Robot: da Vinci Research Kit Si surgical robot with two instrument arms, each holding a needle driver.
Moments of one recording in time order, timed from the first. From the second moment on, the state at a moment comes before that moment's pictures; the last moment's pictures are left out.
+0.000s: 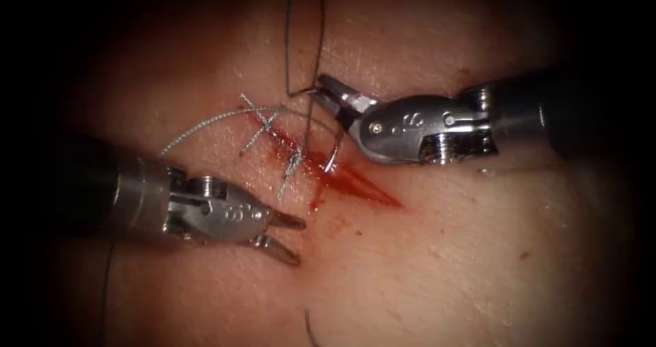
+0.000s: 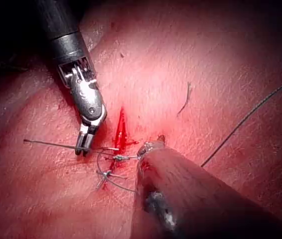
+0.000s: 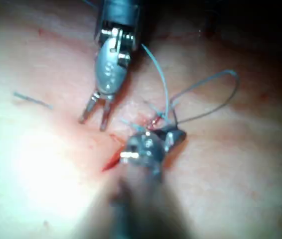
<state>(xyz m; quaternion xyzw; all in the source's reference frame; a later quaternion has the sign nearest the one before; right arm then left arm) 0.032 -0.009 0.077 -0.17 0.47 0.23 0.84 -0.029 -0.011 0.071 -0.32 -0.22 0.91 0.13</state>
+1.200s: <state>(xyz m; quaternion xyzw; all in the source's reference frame) 0.032 -0.009 0.075 -0.13 0.49 0.28 0.81 -0.029 -0.010 0.072 -0.32 -0.22 0.91 0.12</state>
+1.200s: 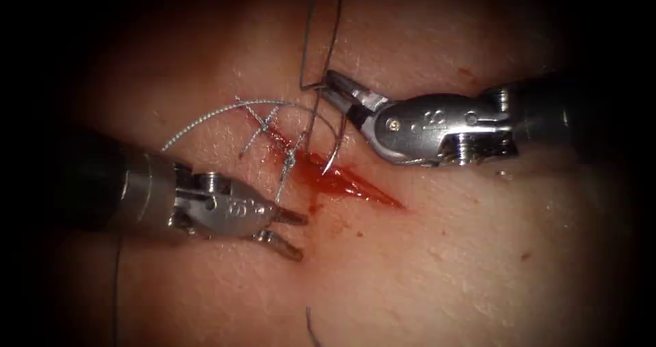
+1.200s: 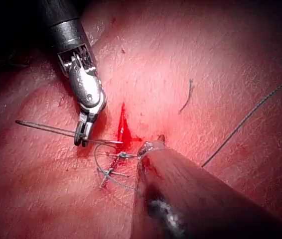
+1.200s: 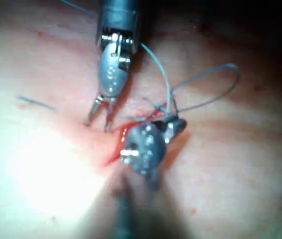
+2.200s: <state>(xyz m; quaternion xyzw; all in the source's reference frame) 0.032 -0.010 0.075 -0.04 0.52 0.38 0.76 -0.028 -0.010 0.072 -0.32 -0.22 0.92 0.12</state>
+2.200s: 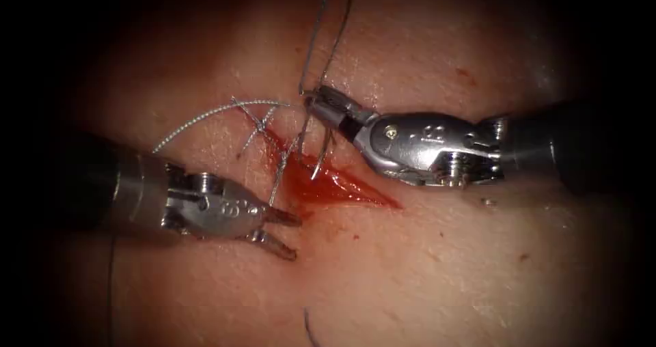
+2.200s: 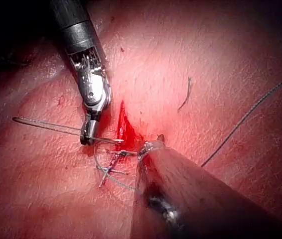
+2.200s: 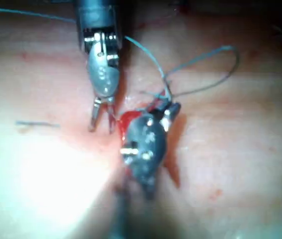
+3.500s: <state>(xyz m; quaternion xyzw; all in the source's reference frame) 0.032 -0.017 0.079 0.24 0.49 0.59 0.60 -0.023 -0.012 0.072 -0.32 -0.20 0.92 0.11</state>
